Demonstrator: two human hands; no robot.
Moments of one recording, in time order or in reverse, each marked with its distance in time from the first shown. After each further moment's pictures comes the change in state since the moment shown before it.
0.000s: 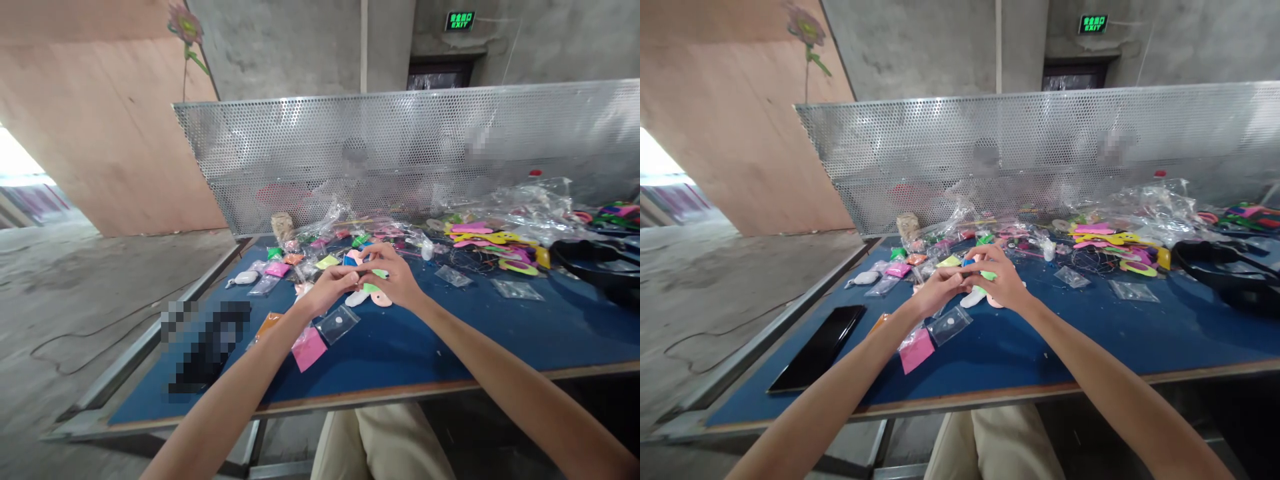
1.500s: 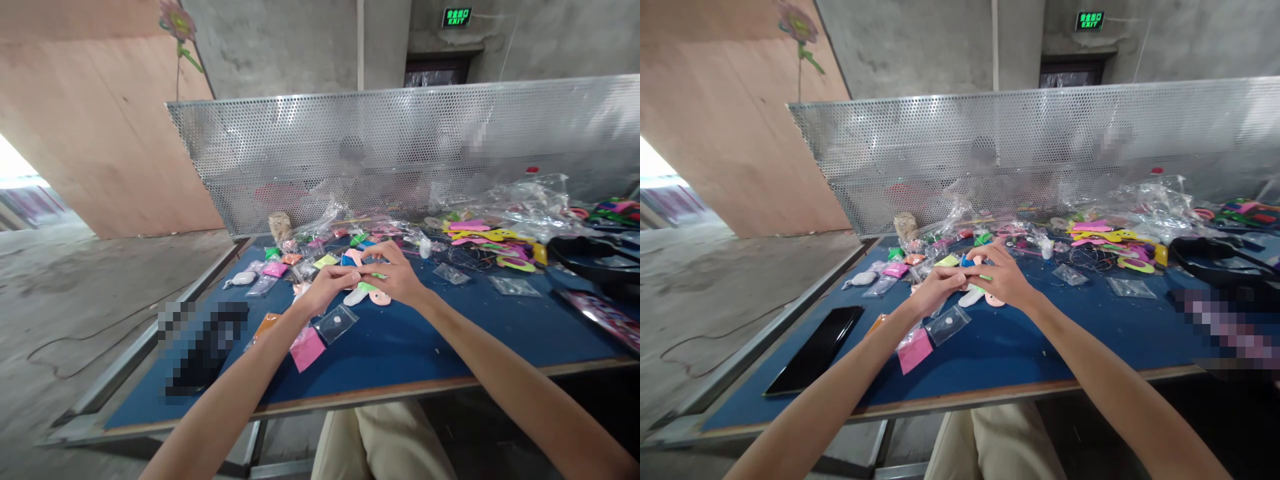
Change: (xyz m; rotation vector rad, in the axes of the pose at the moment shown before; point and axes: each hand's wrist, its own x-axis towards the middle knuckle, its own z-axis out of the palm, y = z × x) left_hand 0.001 -0.002 0.001 0.085 0.110 -0.010; right_hand -0.006 0.013 -0.008 -0.238 -0.030 -0.169
